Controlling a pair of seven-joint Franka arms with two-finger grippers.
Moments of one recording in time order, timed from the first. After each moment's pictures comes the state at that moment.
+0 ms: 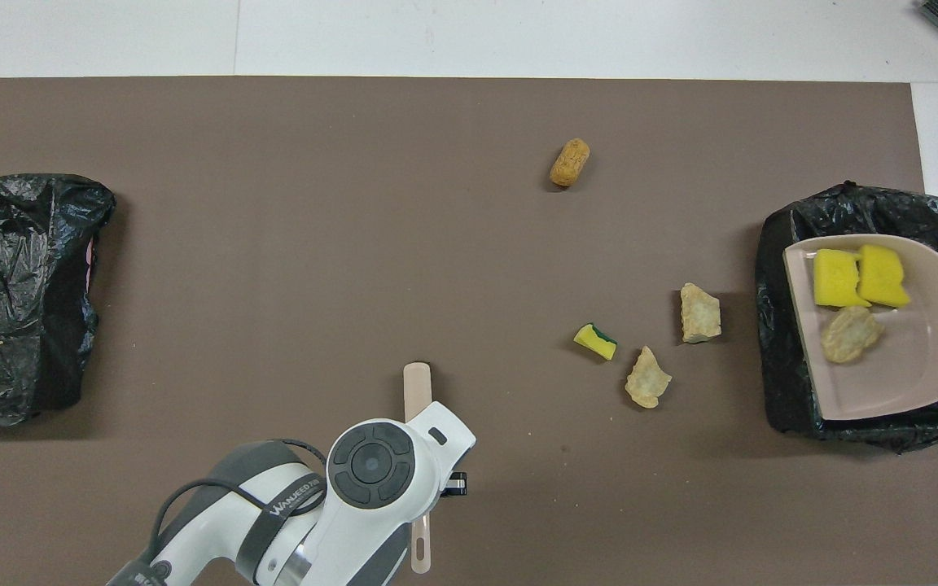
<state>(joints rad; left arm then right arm) -0.86 -0.05 0.03 -2.34 -0.24 2.15 -0.64 -0.44 0.08 0.08 -1.73 -0.31 1.84 -1.89</state>
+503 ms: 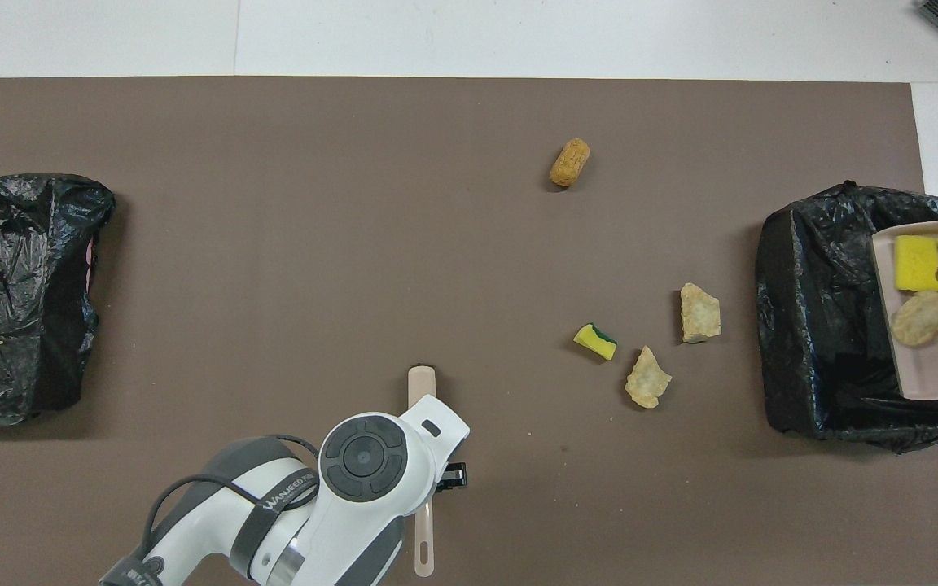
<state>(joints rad) -0.85 -0.05 0.04 -2.33 -0.24 2.16 -0.68 -0.47 0.07 0.09 -1.78 -0.62 2.00 -1.76</state>
